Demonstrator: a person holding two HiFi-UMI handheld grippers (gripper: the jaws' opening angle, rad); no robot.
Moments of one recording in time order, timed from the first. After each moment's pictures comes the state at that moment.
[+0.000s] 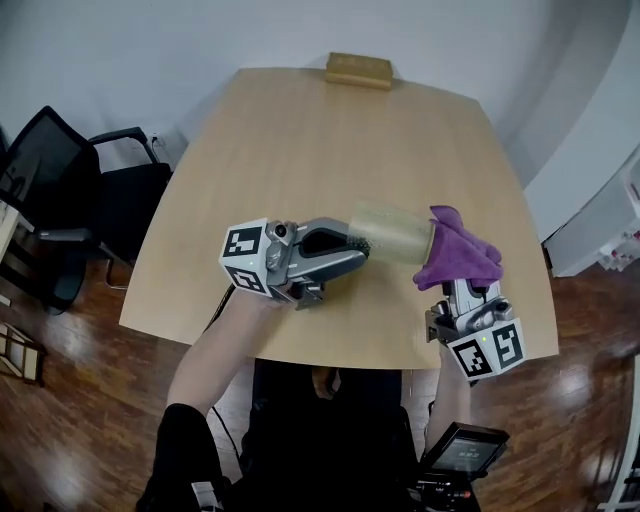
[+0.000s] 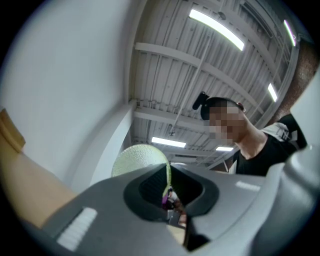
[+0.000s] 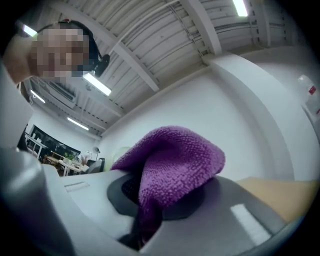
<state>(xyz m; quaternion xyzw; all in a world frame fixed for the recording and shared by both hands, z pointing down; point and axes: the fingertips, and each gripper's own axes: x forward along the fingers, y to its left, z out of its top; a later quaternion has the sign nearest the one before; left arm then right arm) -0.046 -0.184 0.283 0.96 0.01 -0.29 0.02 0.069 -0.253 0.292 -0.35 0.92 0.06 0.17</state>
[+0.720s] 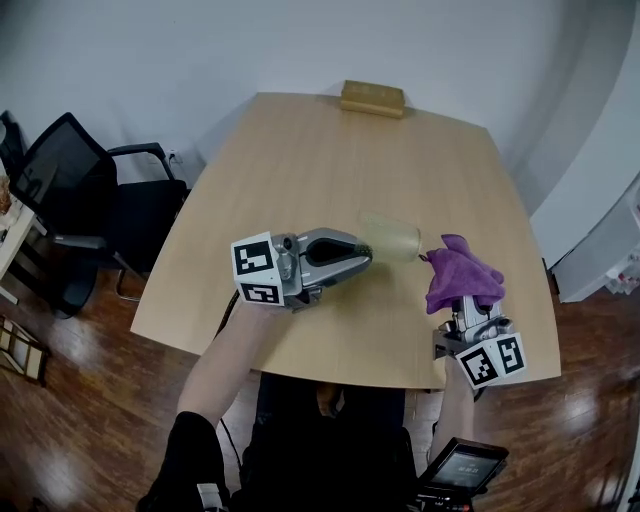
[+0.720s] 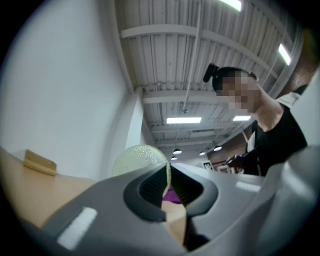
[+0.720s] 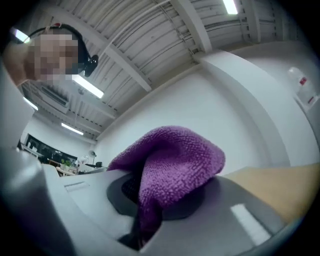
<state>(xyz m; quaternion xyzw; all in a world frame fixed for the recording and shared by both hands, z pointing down) -0.052 -0.220 0.309 0.98 -0.14 -0.15 -0.03 0.089 -0.275 0.316 -0.37 0.91 0.01 0.18</state>
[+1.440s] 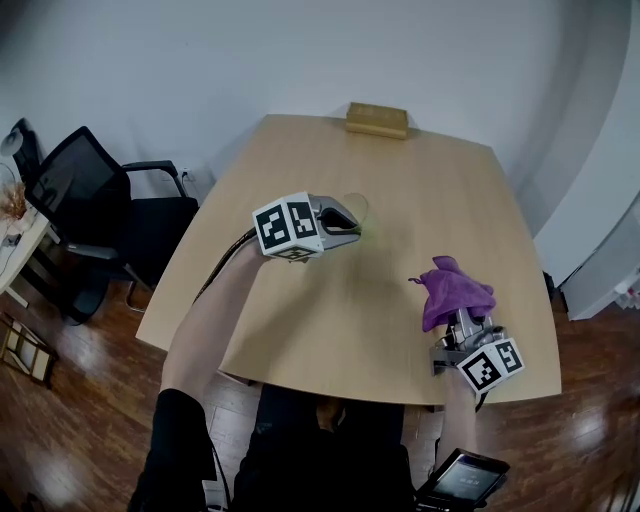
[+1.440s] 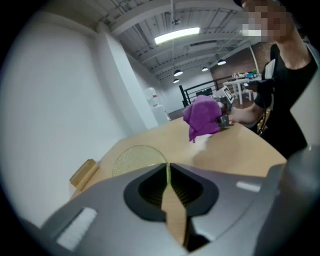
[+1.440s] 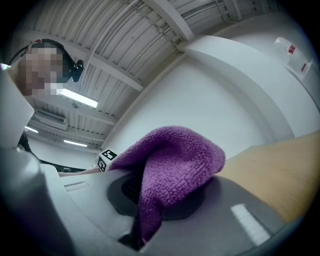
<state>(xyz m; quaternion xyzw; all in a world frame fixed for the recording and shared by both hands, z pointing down) -0.083 -0.335 0.383 0.90 -0.23 0.34 -0.12 0.097 -0.295 0.345 -0.32 0.92 -0.07 0.19</state>
